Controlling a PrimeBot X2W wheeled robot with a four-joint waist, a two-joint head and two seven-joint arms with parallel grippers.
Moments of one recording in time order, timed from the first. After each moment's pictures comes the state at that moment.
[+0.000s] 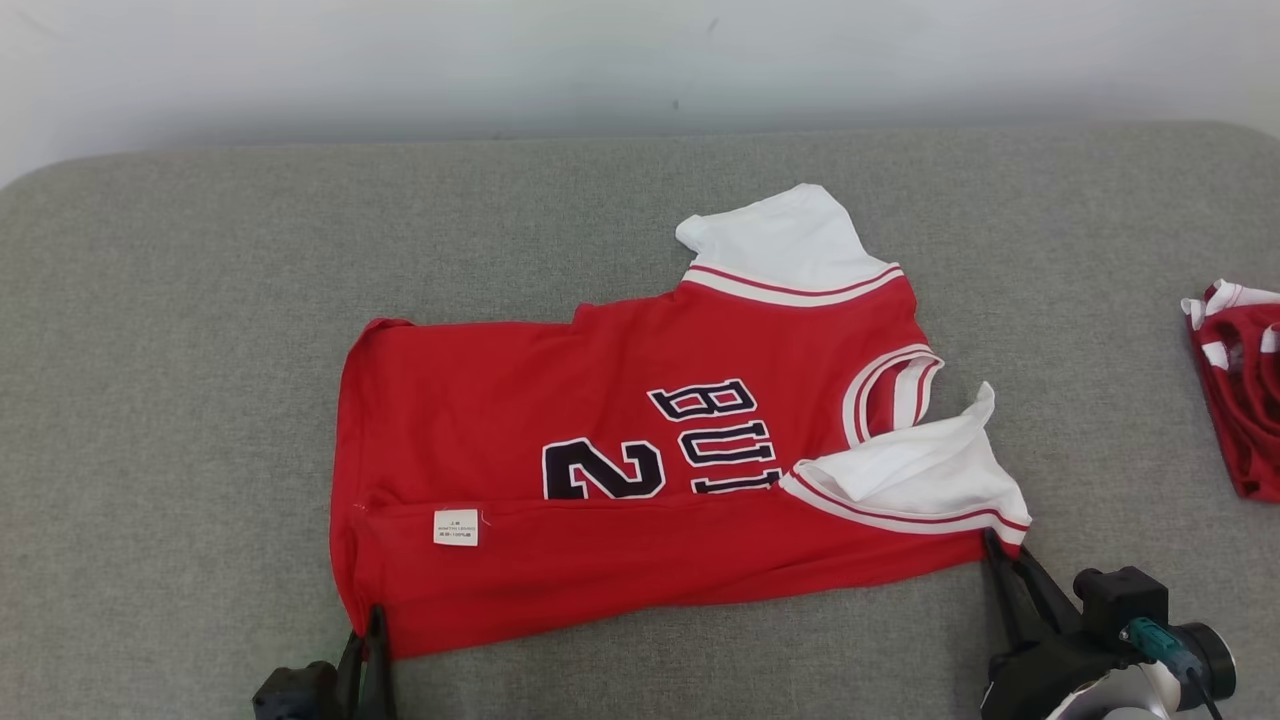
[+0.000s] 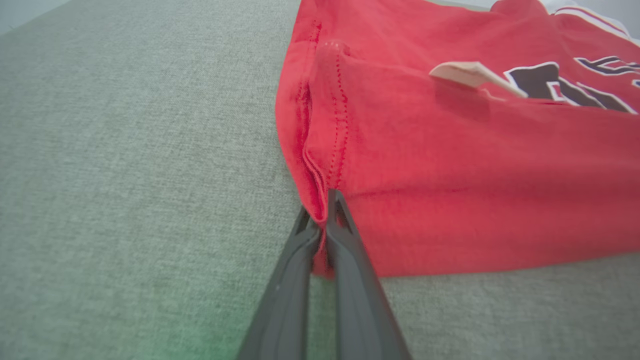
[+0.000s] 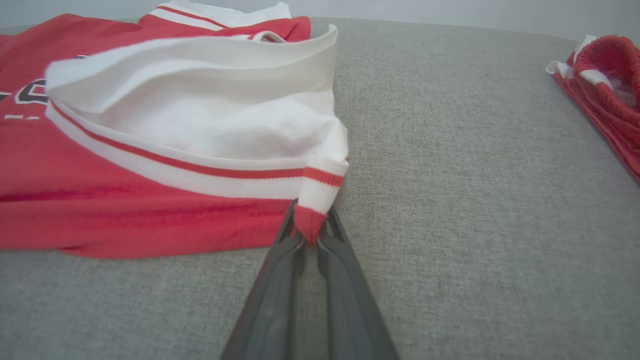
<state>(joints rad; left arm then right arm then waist) -0.16 0.05 -0.09 0.58 -0.23 0.03 -0.26 -0.19 -0.27 0.08 0.58 0.19 0.13 -0.26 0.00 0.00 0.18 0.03</state>
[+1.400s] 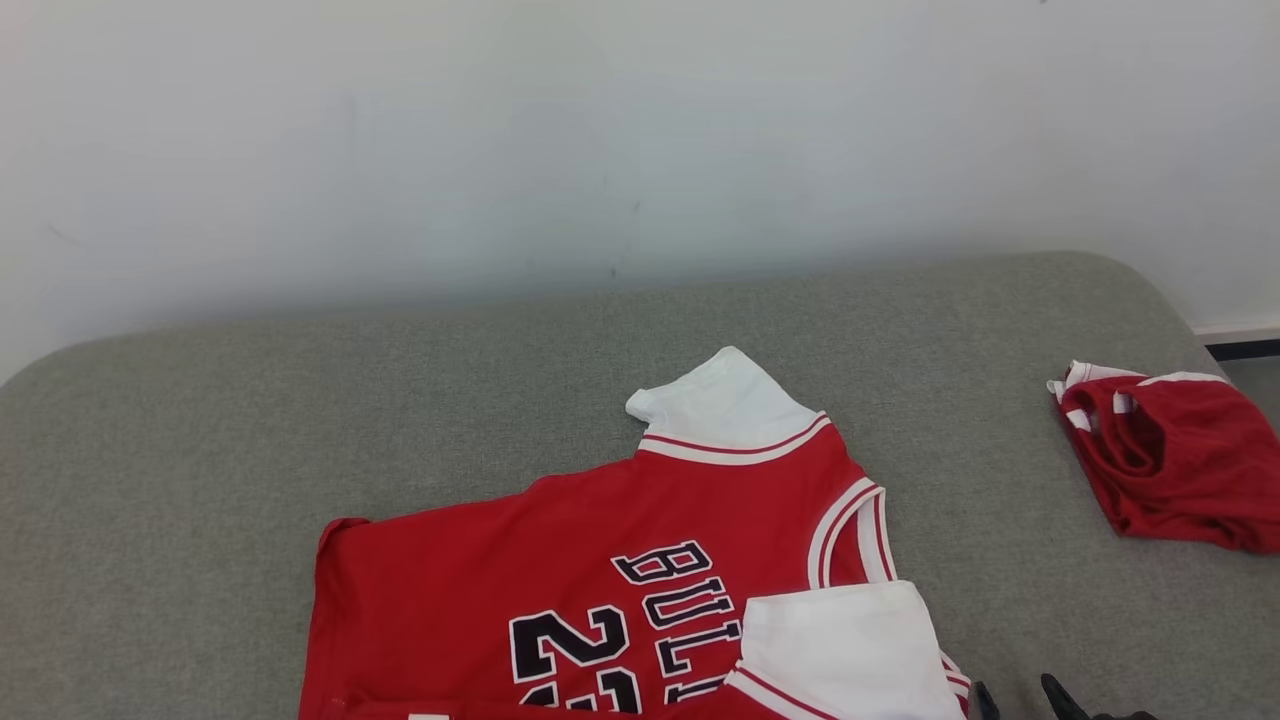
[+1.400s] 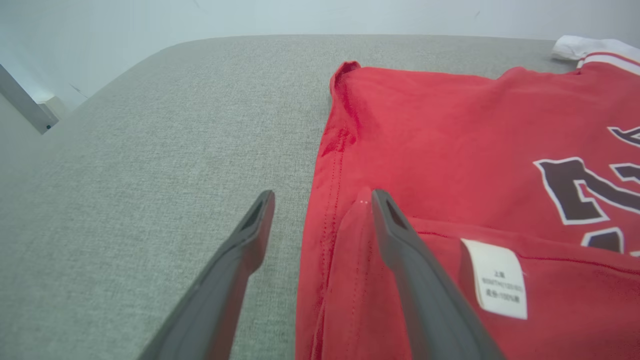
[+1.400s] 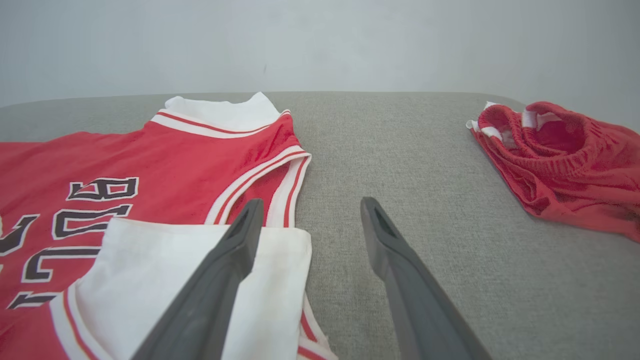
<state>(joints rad) -0.03 0.06 0.07 0.55 -0.09 -0.01 -0.26 -0.08 -0.21 0.06 0.50 0.18 0.13 -0.26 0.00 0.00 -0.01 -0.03</state>
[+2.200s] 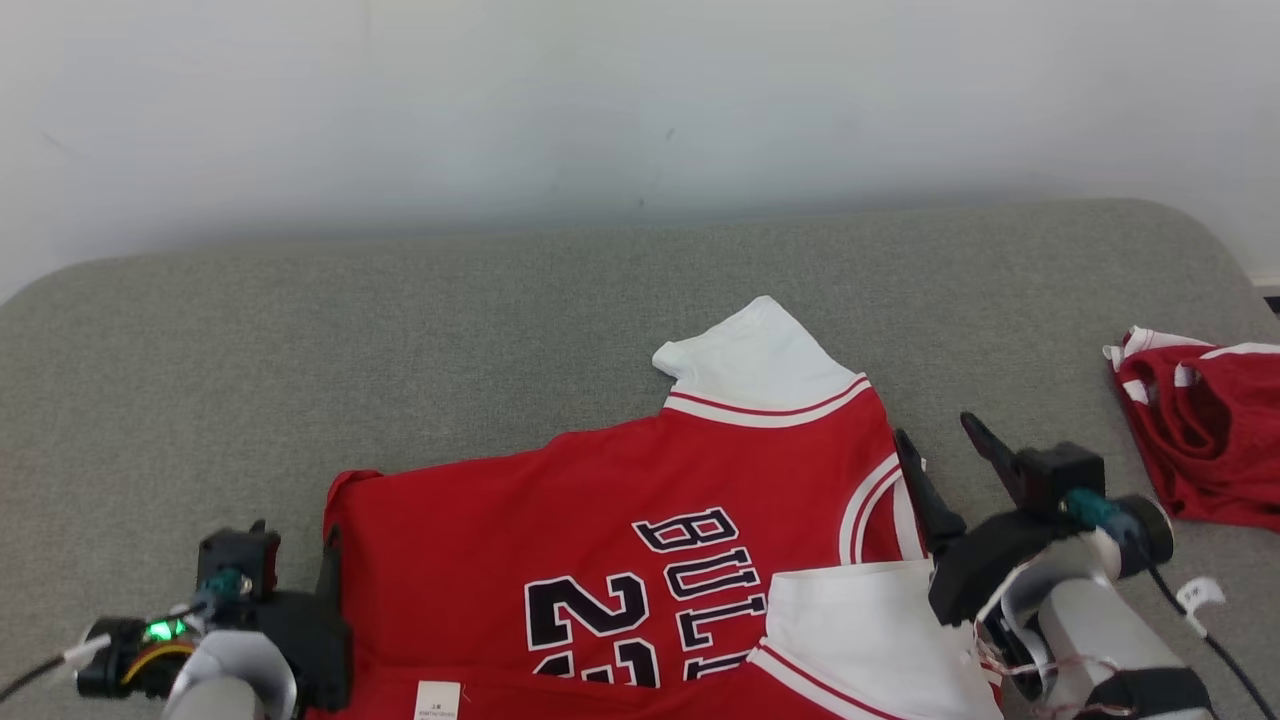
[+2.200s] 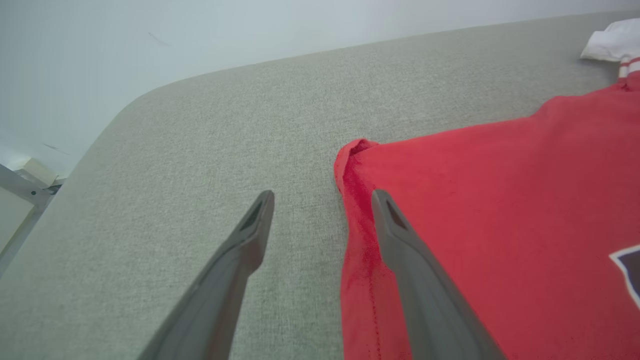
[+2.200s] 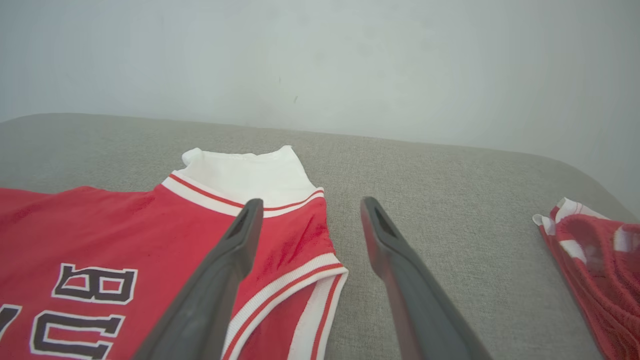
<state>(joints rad) -0.38 0.17 -0.01 0.75 -0.05 -0.10 -0.12 -0.42 -0.26 0.23 0.69 0.25 0.13 -0.23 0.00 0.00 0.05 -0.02</state>
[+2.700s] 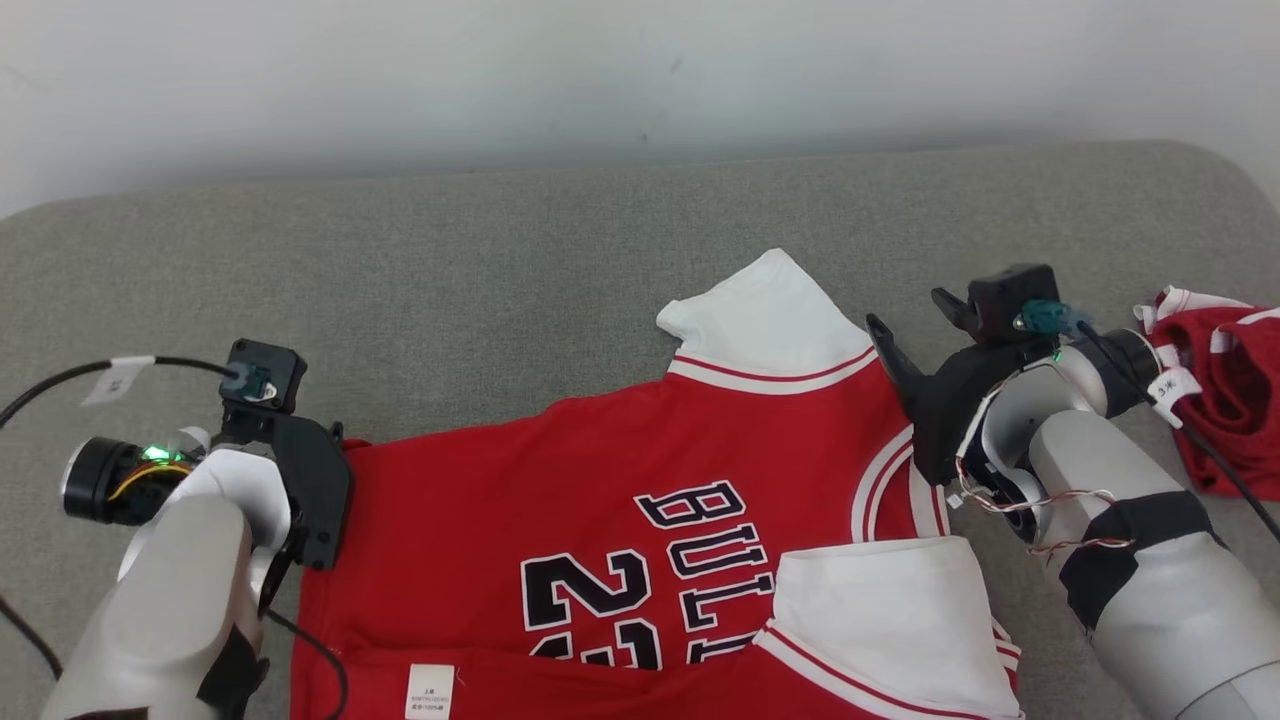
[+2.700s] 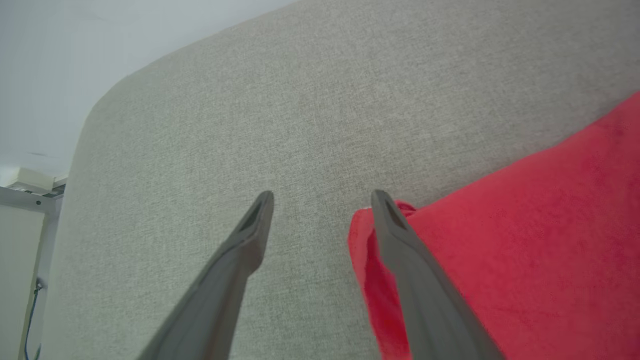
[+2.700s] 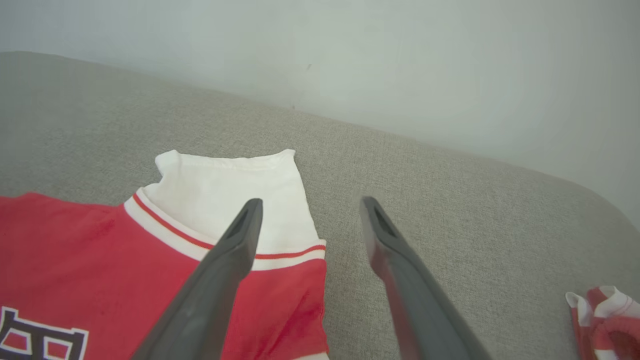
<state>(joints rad) -0.72 0.26 -0.24 0.85 -0.14 -0.13 0.29 -0.80 -0.33 0.50 0.86 0.40 0.13 0.01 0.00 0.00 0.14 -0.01</state>
